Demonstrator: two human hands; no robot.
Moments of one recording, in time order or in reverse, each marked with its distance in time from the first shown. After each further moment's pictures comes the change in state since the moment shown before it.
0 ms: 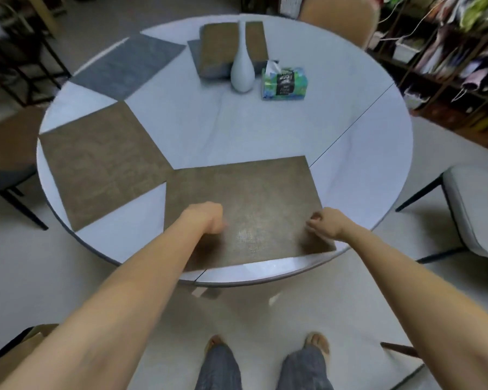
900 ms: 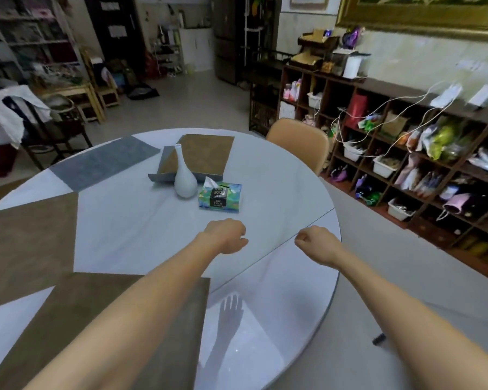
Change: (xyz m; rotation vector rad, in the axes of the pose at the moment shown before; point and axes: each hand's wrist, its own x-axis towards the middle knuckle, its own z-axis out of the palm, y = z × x) left_hand 0.129 0.280 -0.264 -0.108 0.342 0.028; right_hand 0.122 0.202 -0.305 0.030 0.289 -0.311
